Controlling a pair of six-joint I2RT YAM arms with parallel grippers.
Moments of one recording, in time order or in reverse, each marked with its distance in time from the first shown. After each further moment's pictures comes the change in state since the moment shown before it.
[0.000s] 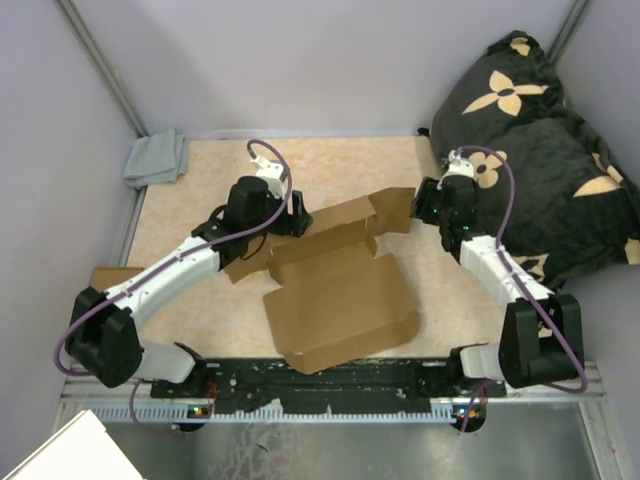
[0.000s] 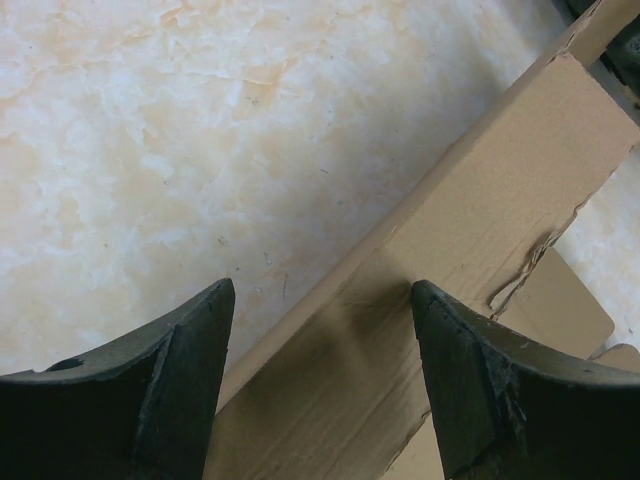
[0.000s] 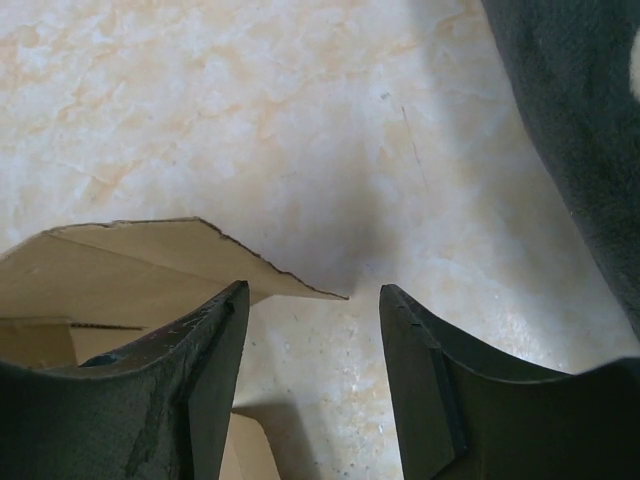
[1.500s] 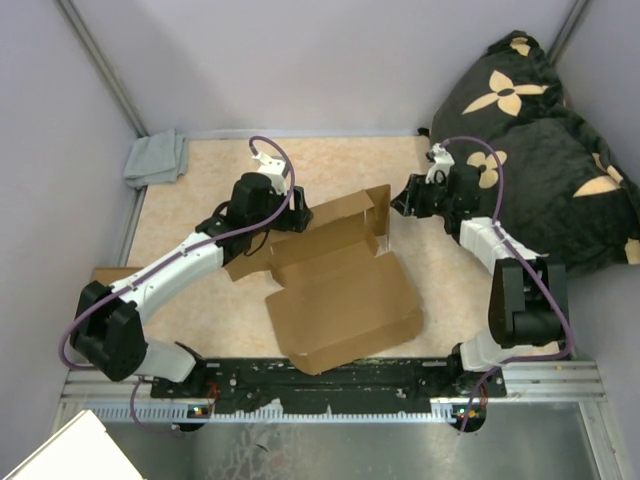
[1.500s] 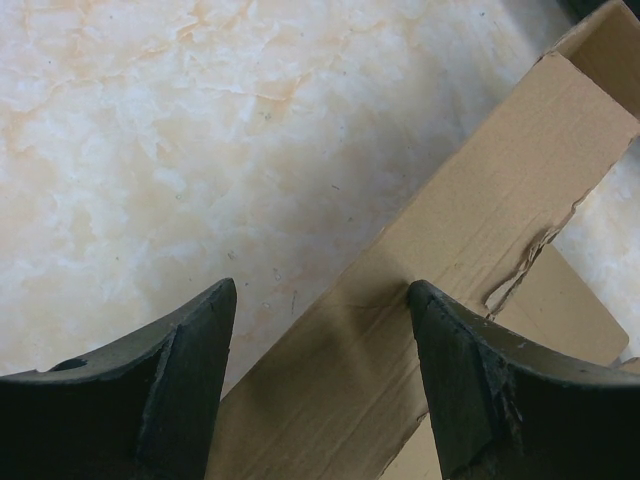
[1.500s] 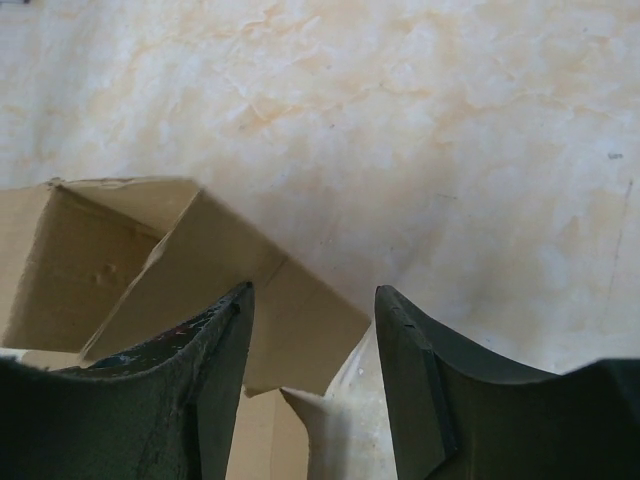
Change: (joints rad) left arm 0.000 0.042 0.033 0.011 -0.025 0.000; right arm -0.097 0.221 0.097 0.114 -0.594 -0.150
